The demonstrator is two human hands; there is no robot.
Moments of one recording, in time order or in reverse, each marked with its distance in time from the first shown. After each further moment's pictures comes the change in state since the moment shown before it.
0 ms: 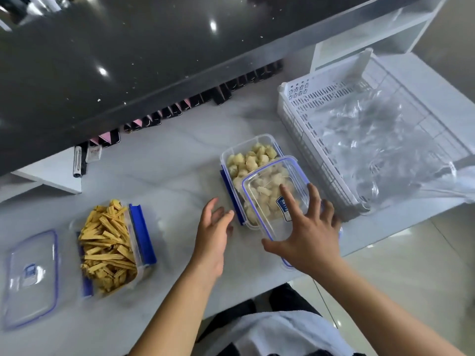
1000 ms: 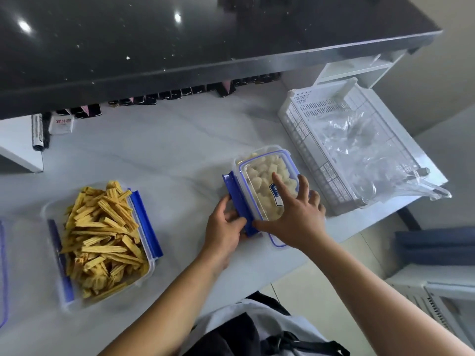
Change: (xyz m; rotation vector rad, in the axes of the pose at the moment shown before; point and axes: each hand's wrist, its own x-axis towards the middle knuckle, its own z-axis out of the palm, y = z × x) left_hand 0.029 -0.022 -0.044 -0.168 -0.366 -0.063; right_hand 0.009 -0.077 0.008 -0.211 -0.040 0.159
